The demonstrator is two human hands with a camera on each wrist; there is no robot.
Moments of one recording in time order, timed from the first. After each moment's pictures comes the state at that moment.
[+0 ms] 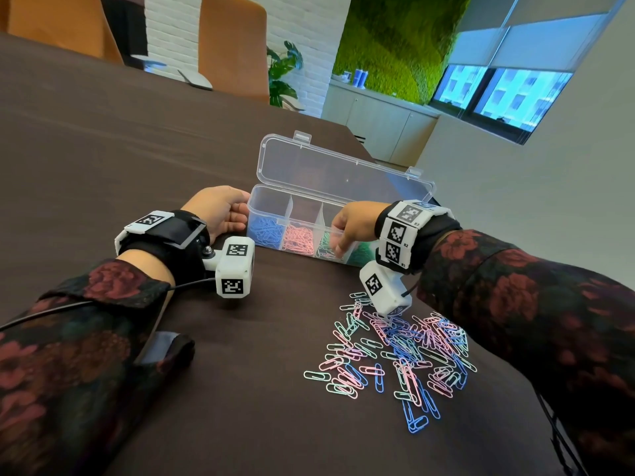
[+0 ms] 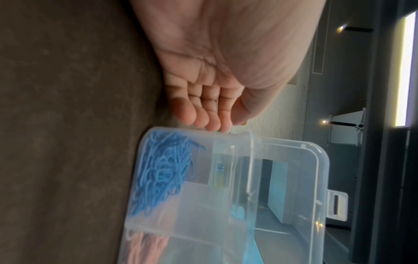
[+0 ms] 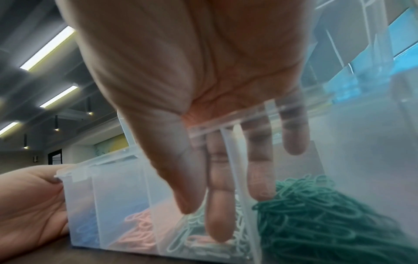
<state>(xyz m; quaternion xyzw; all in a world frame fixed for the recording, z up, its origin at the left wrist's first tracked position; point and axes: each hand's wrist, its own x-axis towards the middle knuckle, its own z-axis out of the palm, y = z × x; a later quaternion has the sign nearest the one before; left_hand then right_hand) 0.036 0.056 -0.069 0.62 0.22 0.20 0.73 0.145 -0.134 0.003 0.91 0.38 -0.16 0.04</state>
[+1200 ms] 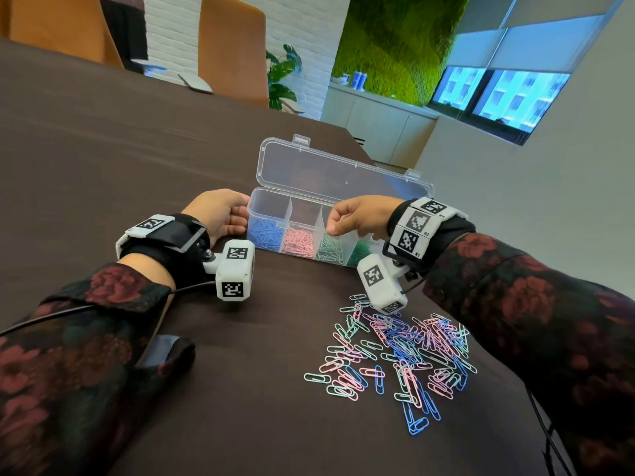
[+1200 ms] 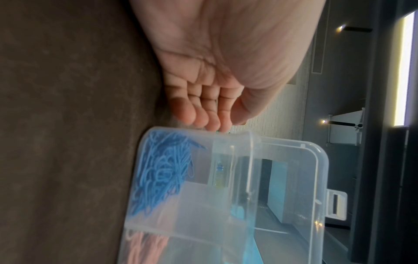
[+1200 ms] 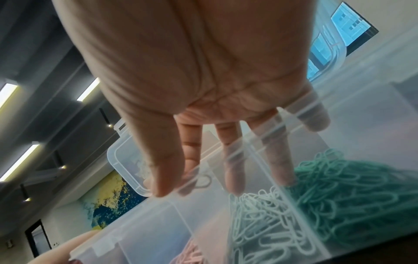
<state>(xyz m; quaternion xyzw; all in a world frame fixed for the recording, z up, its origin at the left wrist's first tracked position) 0.036 0.055 -0.069 0.62 0.22 0.20 0.73 0.146 -0.148 0.013 0.89 0.36 -0.24 -0.15</state>
